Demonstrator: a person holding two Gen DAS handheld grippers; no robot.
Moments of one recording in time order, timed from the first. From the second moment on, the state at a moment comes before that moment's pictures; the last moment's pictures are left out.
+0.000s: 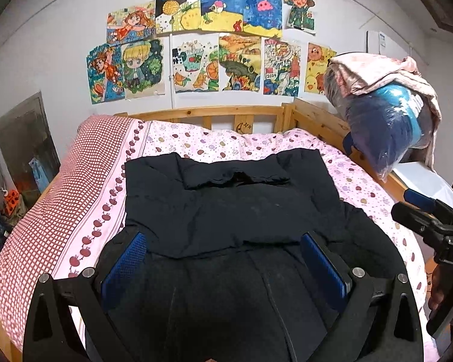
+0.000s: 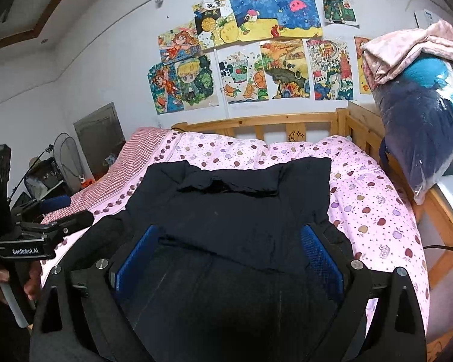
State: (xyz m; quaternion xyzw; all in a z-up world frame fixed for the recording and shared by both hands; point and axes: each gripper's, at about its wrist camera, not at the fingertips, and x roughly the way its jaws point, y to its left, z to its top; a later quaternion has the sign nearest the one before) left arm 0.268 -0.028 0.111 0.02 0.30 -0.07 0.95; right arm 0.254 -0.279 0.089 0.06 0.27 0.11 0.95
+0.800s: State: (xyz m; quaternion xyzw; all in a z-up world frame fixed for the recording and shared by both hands) left arm 0.165 -0.012 0.101 0.03 0.28 -0.07 0.96; right arm 0.148 -0.262 0.085 0.02 0.26 0.11 0.96
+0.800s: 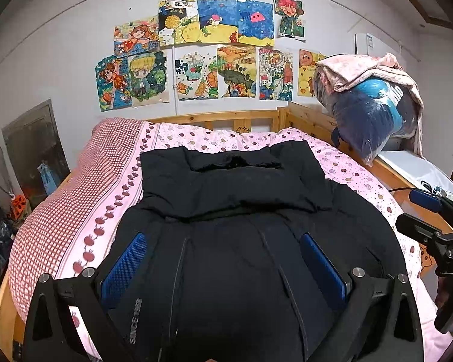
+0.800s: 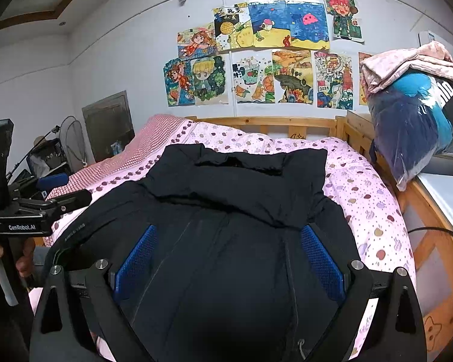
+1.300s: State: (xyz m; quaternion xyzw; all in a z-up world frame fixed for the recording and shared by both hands) left arm 0.108 0.023 0.059 0.05 0.27 -0.06 0.96; right arm 0.102 -0.270 0.045 -0.02 0.28 0.07 0.96
